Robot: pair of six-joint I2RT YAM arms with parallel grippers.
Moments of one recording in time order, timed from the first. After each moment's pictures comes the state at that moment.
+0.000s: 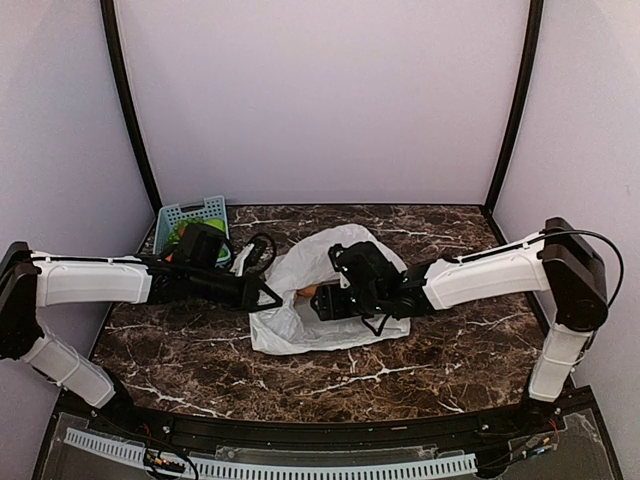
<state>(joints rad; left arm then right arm) -0.66 1.42 0.79 -0.07 0.52 -0.54 1.03 1.78 1.09 -0.06 0.16 0.61</state>
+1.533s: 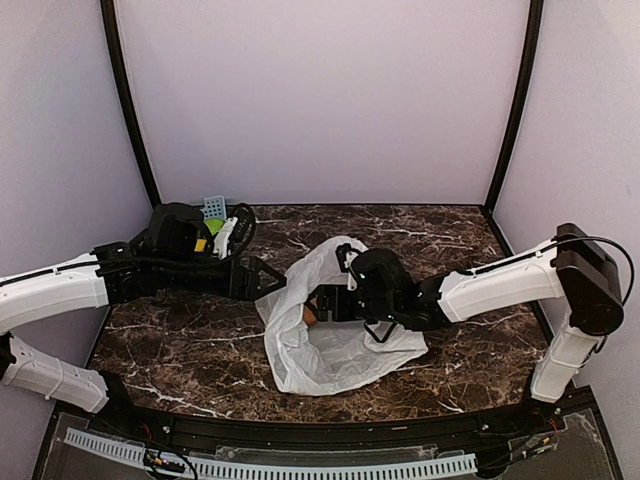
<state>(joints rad) -0.82 1.16 0.89 -0.28 0.26 -0.54 1.04 1.71 0.95 0.18 0.12 0.69</state>
